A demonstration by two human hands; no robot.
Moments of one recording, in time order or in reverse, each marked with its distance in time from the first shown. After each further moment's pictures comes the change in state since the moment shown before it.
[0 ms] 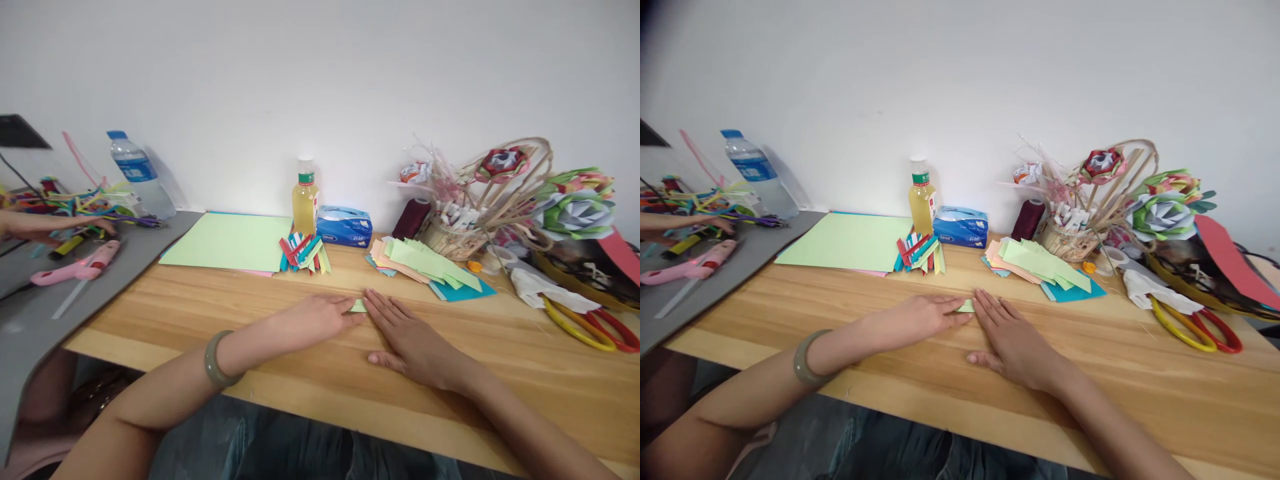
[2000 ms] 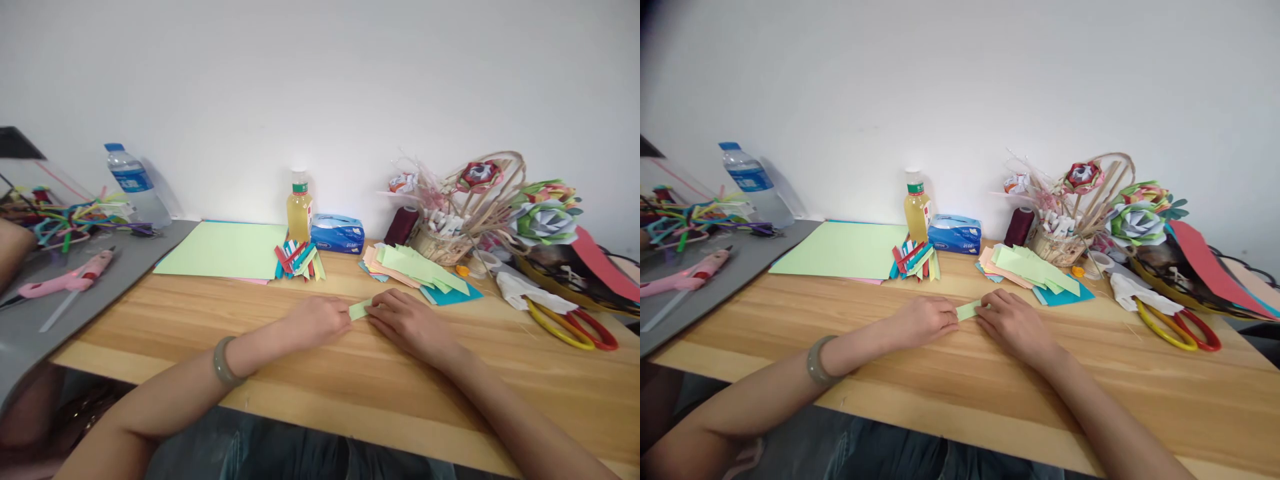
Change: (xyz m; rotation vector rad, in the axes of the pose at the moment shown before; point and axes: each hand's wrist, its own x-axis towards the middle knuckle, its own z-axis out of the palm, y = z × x) left_hand 0.017 -0.002 0.014 -0.133 0.128 -0.046; right_hand 0.006 0.017 -0.013 -0.096 0.329 -0.007
